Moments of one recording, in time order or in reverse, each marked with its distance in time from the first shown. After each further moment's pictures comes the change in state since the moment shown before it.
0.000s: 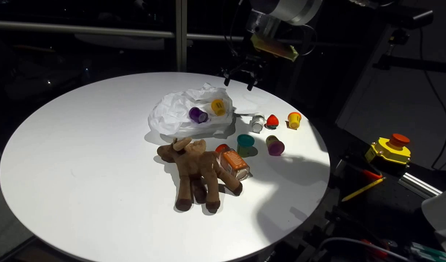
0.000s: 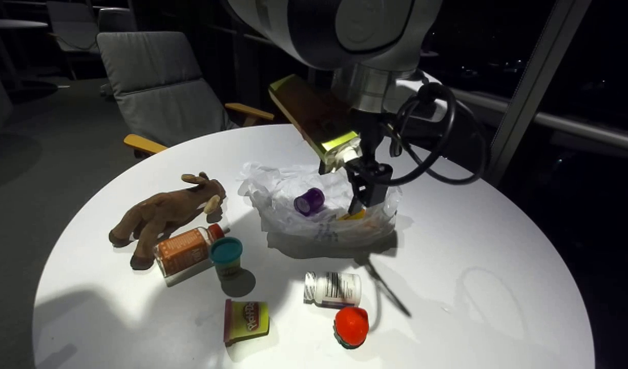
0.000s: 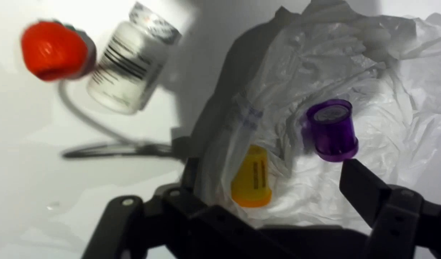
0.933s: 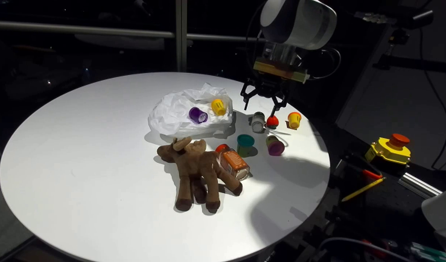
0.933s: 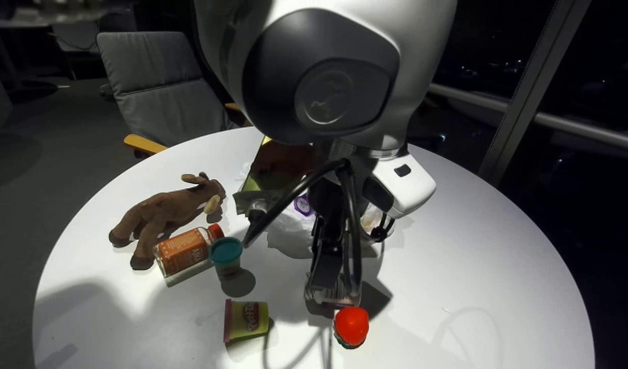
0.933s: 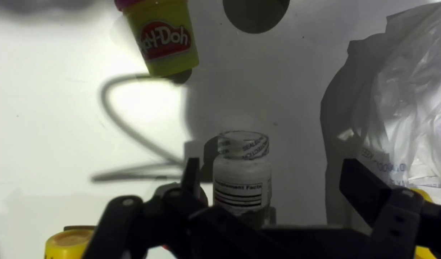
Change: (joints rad) arm 0.091 0.025 -0.126 -0.149 0.070 0.013 0.464
